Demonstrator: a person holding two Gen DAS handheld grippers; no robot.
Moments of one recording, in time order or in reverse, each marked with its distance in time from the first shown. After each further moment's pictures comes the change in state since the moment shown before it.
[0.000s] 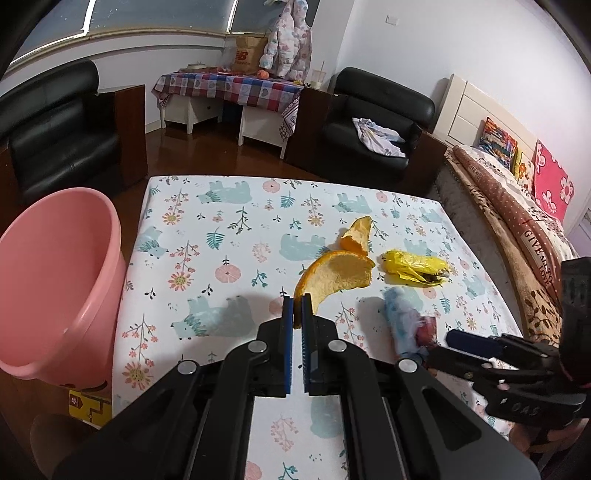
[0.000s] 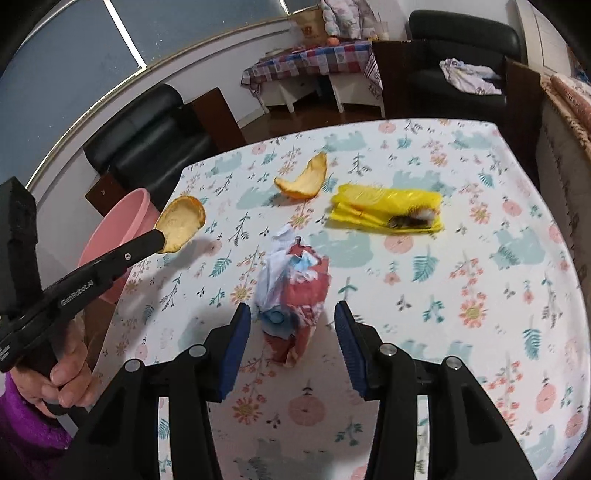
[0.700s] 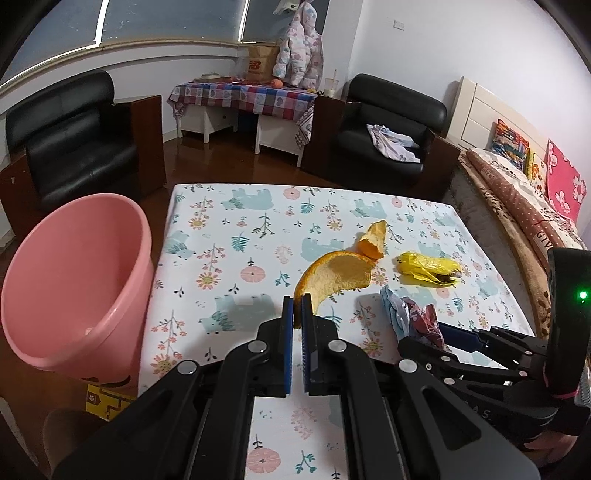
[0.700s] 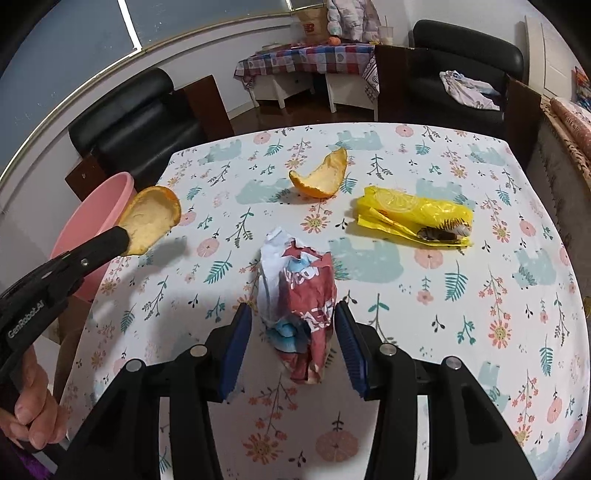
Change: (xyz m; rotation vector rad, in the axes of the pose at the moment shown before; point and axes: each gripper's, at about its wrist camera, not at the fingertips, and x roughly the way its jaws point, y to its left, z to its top) left arm -0.016 0.004 -0.004 0.003 -0.034 0.079; right arm 0.034 0.032 0.006 -0.062 0.001 -0.112
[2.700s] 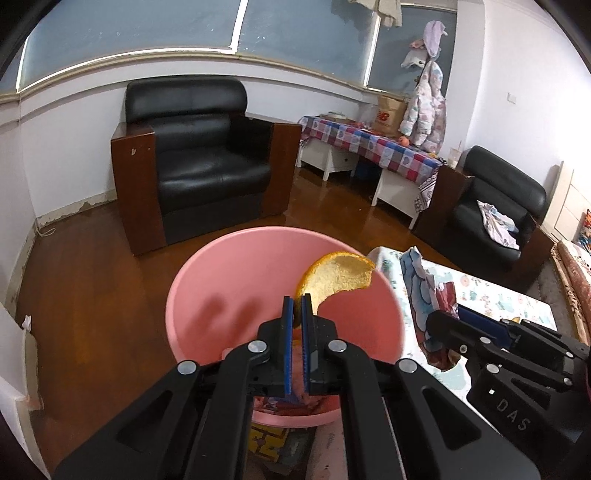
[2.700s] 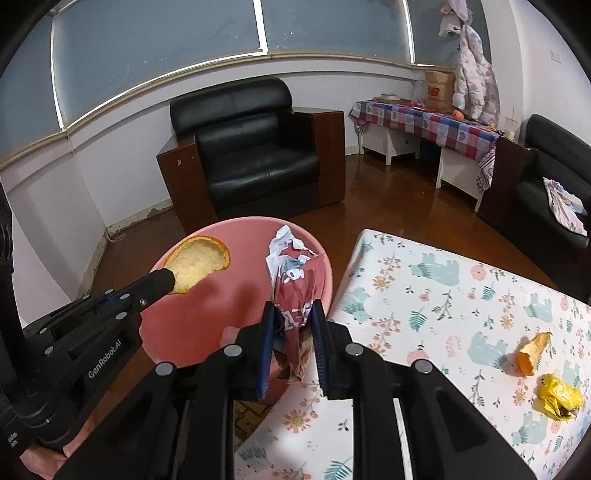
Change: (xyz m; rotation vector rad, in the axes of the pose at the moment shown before) left arm -0.066 0.172 0.008 -0.282 -0.171 0.342; right arm 0.018 0.229 0.069 -0.352 -0.157 0.216
